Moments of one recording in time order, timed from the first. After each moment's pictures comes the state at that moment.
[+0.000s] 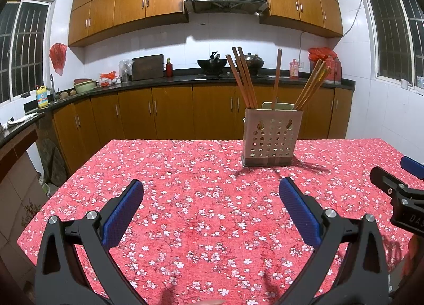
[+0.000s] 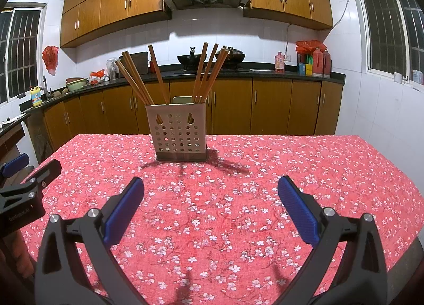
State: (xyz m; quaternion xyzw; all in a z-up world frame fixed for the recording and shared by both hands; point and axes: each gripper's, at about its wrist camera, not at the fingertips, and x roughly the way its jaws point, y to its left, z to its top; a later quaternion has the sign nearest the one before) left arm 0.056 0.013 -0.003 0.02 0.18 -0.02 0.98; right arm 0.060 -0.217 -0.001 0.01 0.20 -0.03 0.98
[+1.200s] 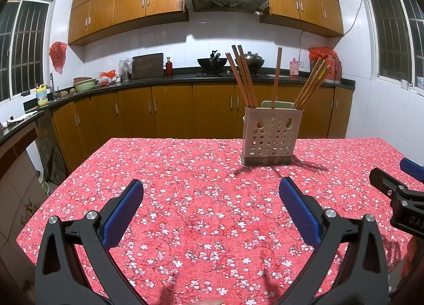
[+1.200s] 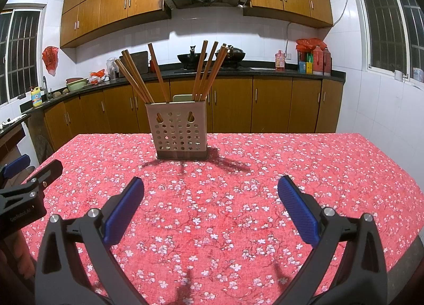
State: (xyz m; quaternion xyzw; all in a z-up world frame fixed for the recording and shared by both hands) left arm 0.057 0.013 -0.004 0.02 0.18 -0.02 0.98; right arm 0.061 -0.215 -0.005 0.02 0.20 -0.03 0.98
